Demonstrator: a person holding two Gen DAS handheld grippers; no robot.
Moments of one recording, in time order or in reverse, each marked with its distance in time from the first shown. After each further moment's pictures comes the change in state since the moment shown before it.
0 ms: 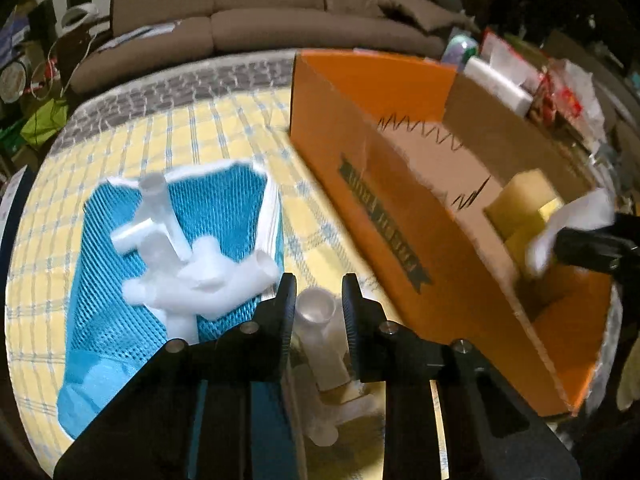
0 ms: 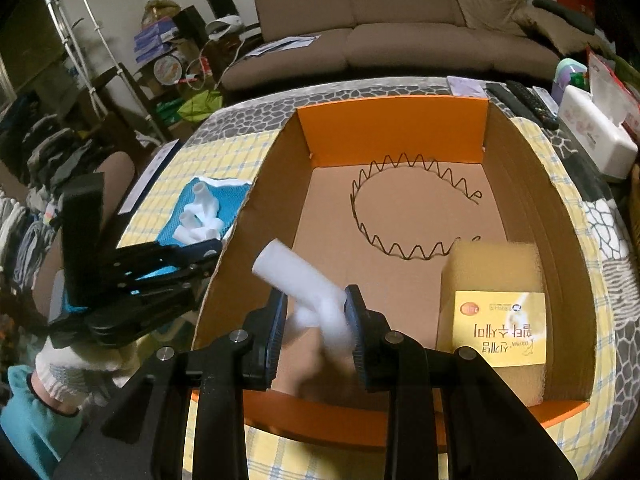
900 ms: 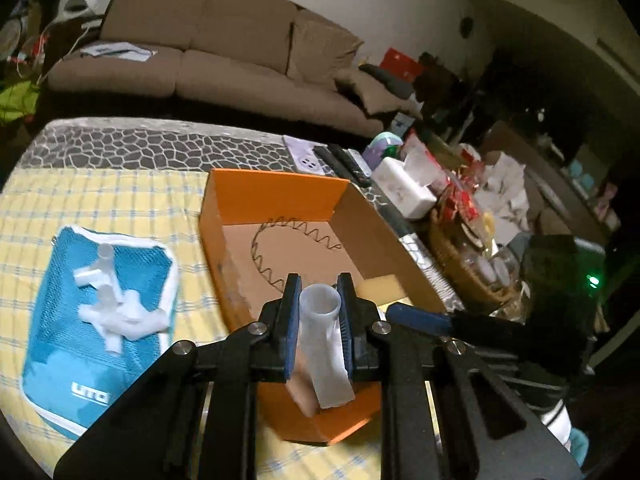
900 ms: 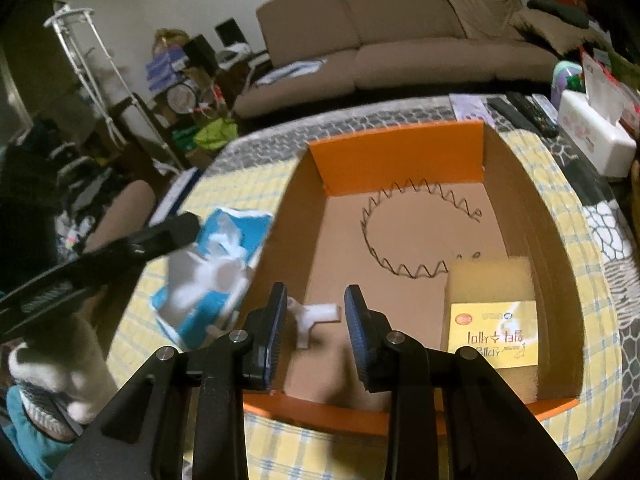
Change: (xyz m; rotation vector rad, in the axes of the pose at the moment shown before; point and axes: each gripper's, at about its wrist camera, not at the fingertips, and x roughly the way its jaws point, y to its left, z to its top) left arm -0.106 -0.028 0.038 -0.175 -0.230 -0.324; right arm -0.040 -0.004 0.006 0.030 -0.110 0.096
